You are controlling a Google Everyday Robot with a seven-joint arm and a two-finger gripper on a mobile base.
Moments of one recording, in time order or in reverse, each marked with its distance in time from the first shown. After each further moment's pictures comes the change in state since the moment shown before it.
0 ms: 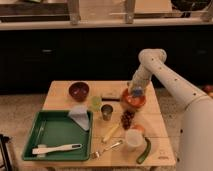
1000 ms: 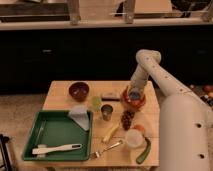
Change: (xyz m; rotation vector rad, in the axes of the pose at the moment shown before) arm 0.005 0.005 0.032 -0.011 -0.153 0.121
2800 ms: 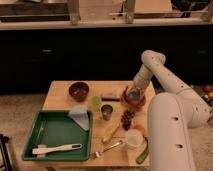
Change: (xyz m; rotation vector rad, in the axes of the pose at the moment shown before) arm 0.010 0.010 0.007 0.094 -0.073 -0.002
